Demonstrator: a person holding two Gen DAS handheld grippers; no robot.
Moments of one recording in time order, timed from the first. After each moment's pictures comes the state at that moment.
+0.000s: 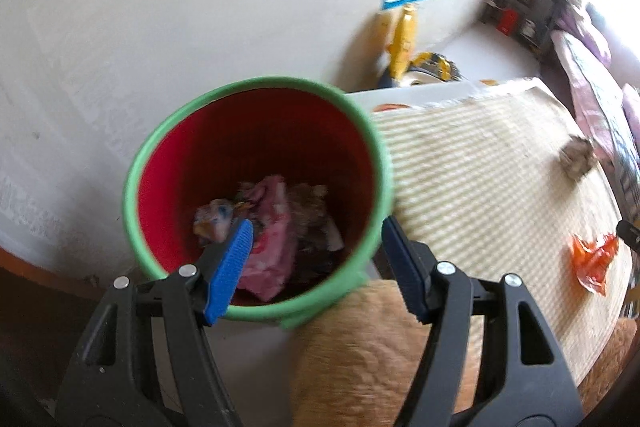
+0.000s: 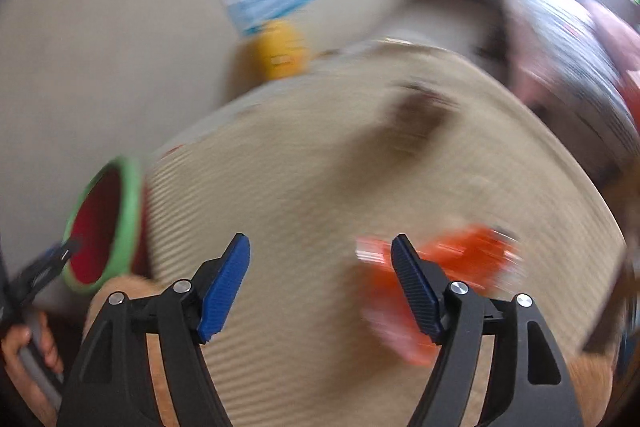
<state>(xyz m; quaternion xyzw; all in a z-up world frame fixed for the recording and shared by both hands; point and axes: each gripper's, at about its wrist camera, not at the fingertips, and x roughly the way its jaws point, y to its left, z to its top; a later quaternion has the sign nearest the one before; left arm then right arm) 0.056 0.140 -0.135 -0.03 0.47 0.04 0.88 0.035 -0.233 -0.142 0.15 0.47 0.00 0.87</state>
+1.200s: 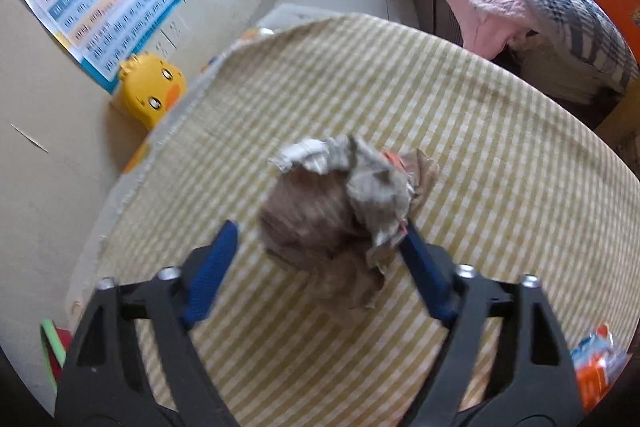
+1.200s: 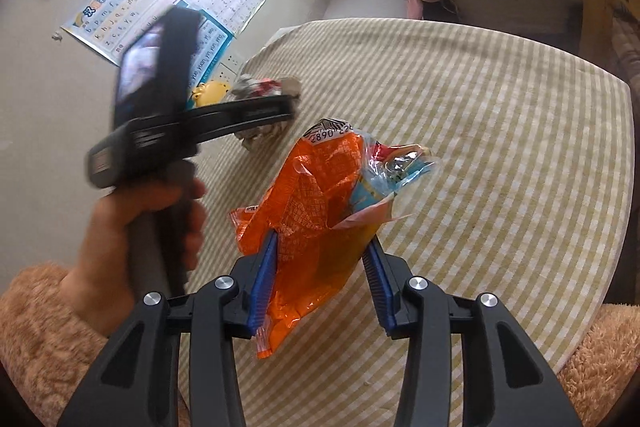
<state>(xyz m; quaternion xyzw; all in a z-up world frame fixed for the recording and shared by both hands) 0.204 -0.262 -0.207 0.22 0.49 -0.15 0.83 -0.028 -0.364 -0.196 0.34 0.43 0.02 0.84</state>
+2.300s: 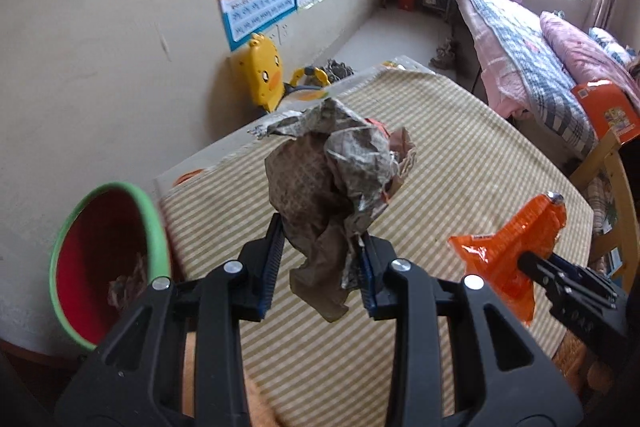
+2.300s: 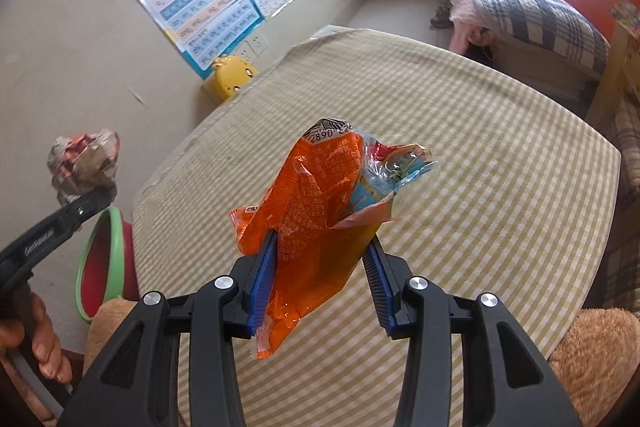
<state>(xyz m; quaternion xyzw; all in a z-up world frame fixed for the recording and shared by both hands) 0.069 -0.053 -0.096 0.06 0.43 -0.09 0.90 -0.018 -0.284 -0.158 0.22 0.43 0.02 0.87</state>
